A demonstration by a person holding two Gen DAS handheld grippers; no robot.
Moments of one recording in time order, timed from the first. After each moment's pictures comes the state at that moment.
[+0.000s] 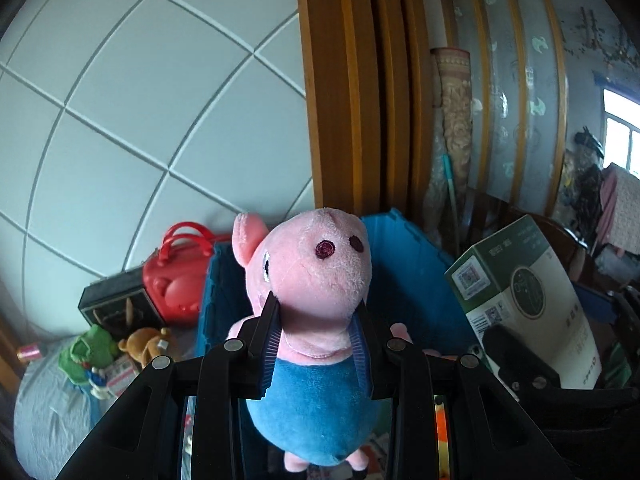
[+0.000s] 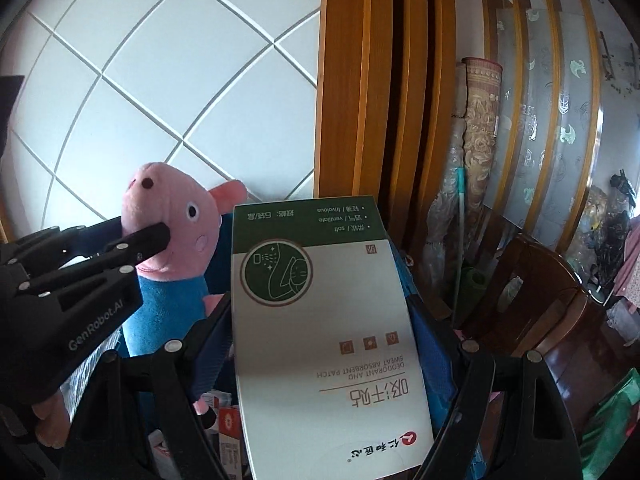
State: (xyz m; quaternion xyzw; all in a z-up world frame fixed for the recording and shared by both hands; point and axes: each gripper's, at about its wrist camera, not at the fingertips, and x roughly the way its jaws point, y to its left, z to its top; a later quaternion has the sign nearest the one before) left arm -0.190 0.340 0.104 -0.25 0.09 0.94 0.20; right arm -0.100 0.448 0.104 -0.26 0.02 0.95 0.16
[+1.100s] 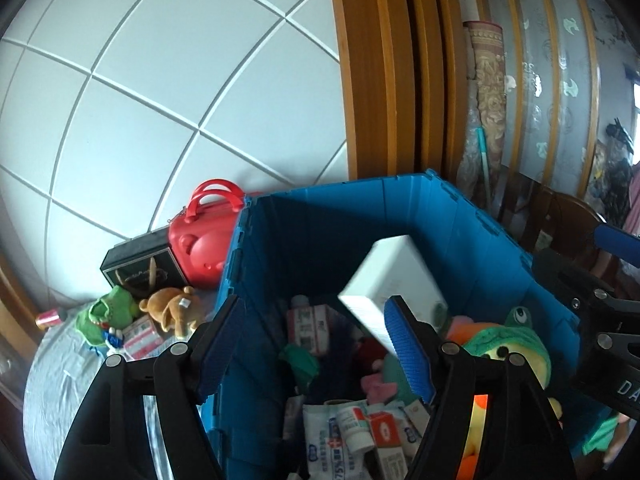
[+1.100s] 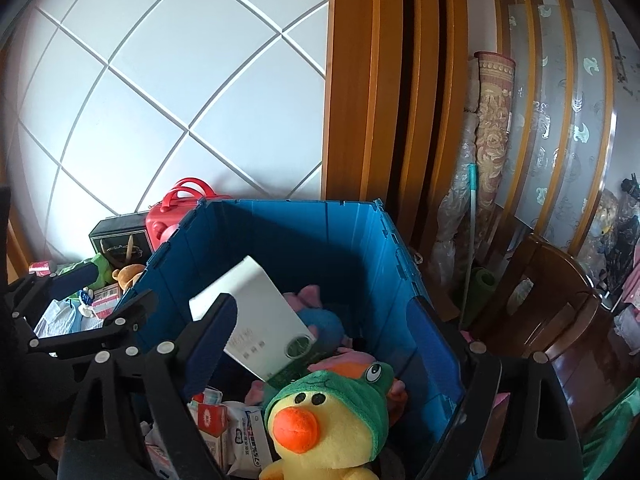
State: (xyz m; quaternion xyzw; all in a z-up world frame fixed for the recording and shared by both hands) left arm -0.187 0.317 0.066 -0.28 0.10 0.94 0.15; right arm -0.116 0.462 0.085 -0.27 0.01 0.95 0.14
